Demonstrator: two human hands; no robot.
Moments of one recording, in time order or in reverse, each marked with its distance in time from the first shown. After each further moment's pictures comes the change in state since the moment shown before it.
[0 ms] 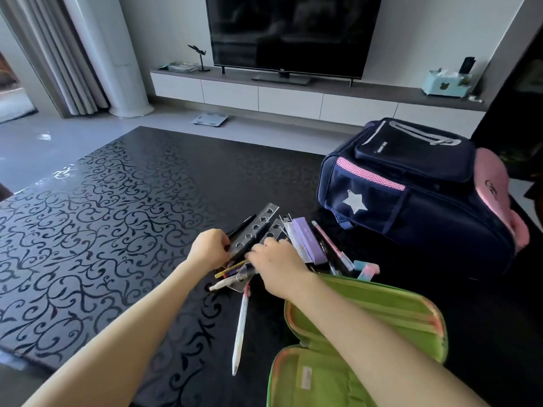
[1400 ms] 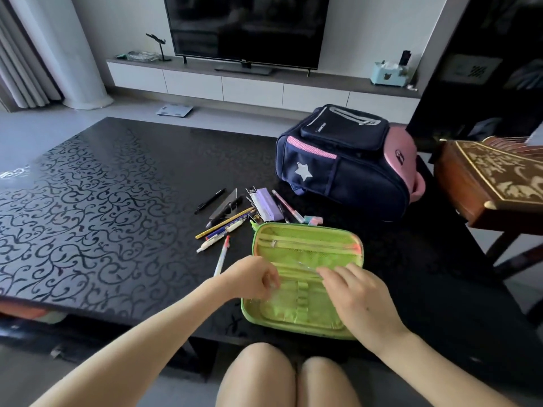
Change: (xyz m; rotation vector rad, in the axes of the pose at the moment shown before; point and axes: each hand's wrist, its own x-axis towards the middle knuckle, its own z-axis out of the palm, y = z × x) left_hand -0.174 0.090 0.016 -0.017 -0.466 0.587; right_hand -0.259 -0.010 -0.024 -0.077 0.508 0.221
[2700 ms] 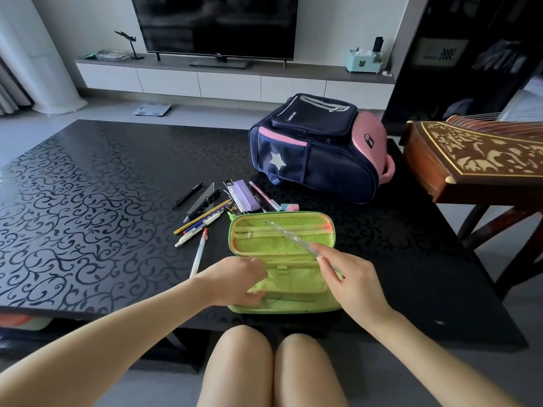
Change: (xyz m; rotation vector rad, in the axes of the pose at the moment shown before) left_hand -0.008 0.010 0.022 0.527 -0.025 0.288; right_hand -0.016 0.011 -0.025 0.545 0.150 0.265
